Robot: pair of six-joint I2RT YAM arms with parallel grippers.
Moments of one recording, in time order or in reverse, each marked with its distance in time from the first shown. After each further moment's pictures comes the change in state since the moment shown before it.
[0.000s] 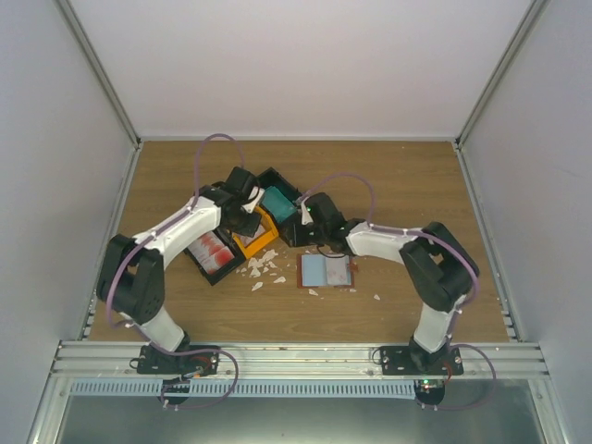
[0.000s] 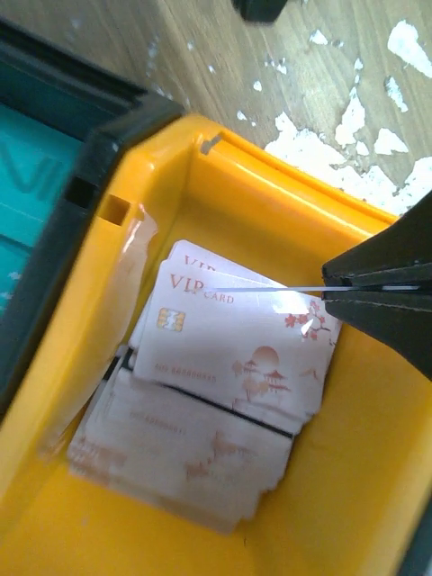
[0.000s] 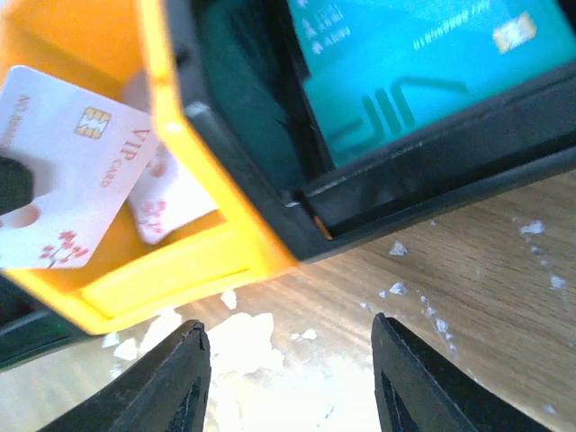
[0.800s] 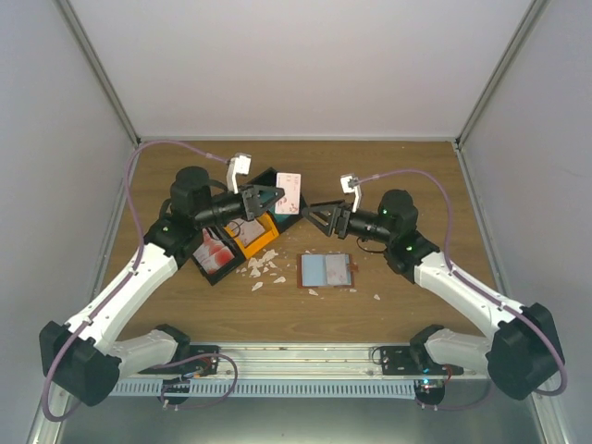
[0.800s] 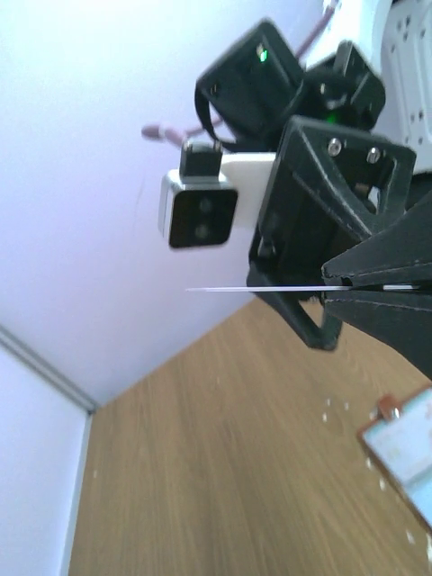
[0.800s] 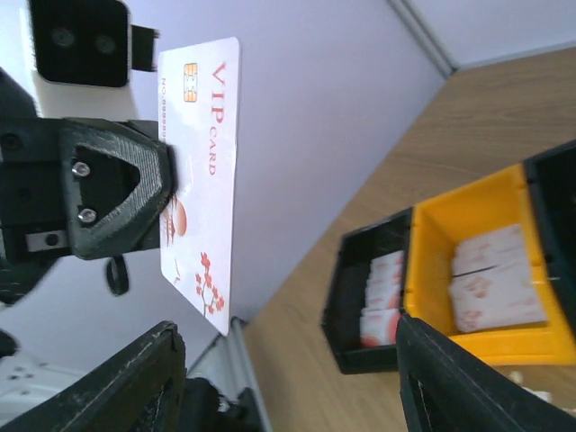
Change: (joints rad) left arm -0.007 -0.546 -0.218 0.684 0.647 -0.584; right arm -0.168 -0.677 -0.292 0.299 -0.427 0.177
